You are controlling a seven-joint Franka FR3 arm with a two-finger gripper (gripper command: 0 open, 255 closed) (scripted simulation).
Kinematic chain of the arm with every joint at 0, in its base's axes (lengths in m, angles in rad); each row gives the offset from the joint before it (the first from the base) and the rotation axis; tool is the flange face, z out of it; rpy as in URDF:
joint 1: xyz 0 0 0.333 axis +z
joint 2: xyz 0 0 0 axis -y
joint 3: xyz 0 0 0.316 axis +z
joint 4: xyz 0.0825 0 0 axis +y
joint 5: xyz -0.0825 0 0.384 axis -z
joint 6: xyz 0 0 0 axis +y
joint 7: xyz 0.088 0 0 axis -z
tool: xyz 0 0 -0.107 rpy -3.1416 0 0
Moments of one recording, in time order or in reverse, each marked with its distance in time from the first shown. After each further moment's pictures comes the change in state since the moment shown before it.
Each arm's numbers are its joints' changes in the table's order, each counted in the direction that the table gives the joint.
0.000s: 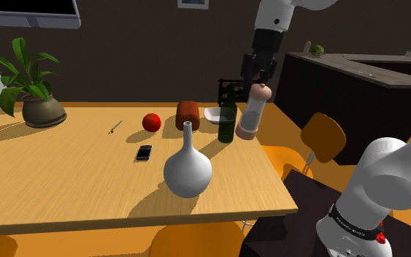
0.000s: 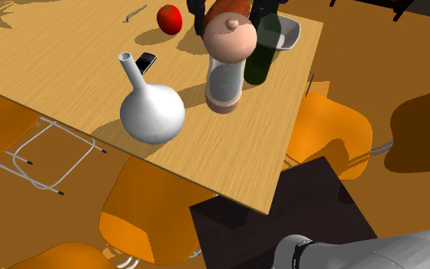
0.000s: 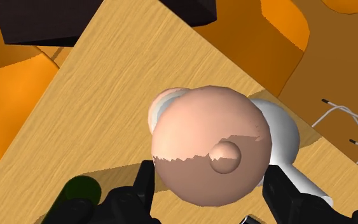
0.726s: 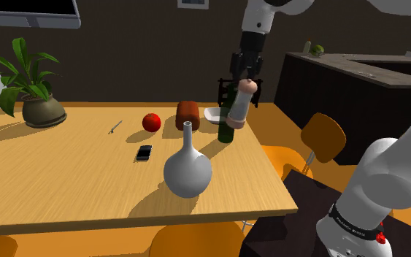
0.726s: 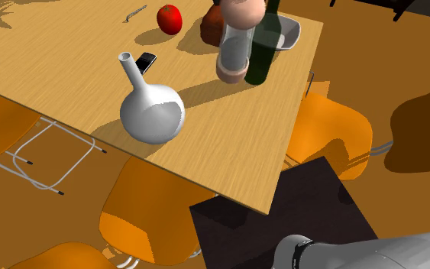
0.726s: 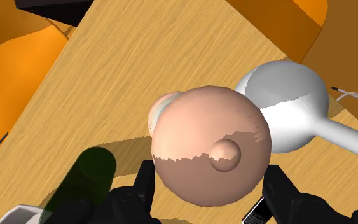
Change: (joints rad) arm -0.036 -0.198 -0.067 -0.141 0.037 -0.040 -0.099
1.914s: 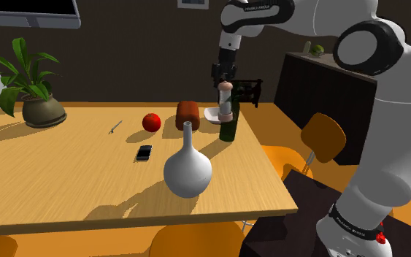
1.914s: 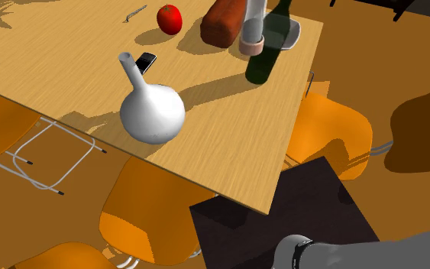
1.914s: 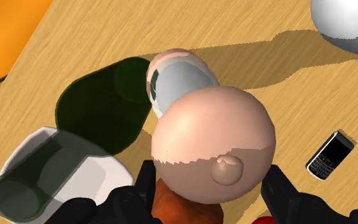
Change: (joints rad) arm -0.098 -0.594 -0.113 -0.511 -0.010 -0.050 -0.218
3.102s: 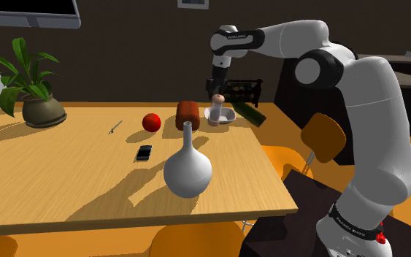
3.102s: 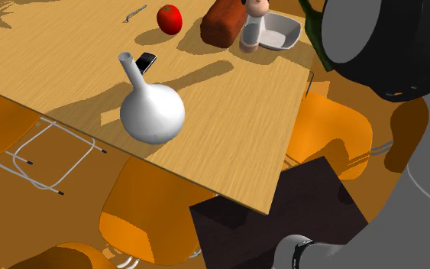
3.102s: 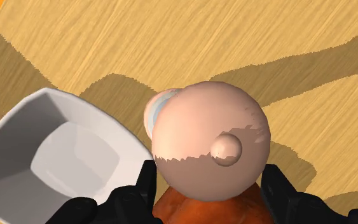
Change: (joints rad) arm -0.060 -0.324 -0.011 -0.256 -0.030 -0.056 -0.075
